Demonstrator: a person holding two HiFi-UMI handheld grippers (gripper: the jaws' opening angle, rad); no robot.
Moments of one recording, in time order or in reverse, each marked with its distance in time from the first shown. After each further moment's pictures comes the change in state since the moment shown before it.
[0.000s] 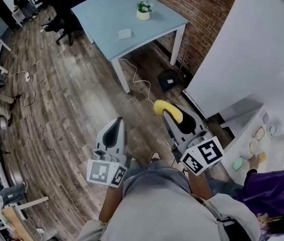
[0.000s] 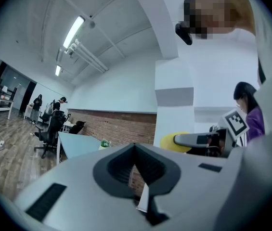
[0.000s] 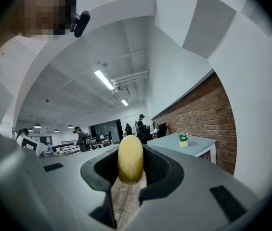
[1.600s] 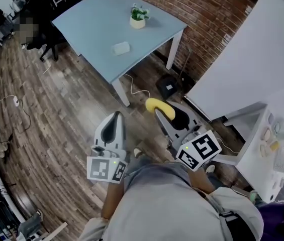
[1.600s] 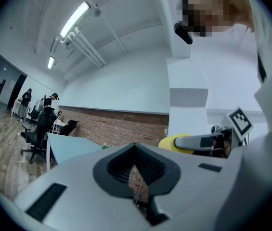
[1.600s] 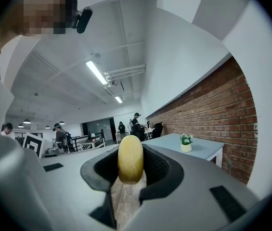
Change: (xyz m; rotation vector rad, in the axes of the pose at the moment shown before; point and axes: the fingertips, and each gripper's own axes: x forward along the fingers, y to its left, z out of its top) left arm 0.150 0.179 0.023 -0.009 0.001 -0.114; right arm 0.219 -0.026 0.002 -0.018 0.022 -0.082
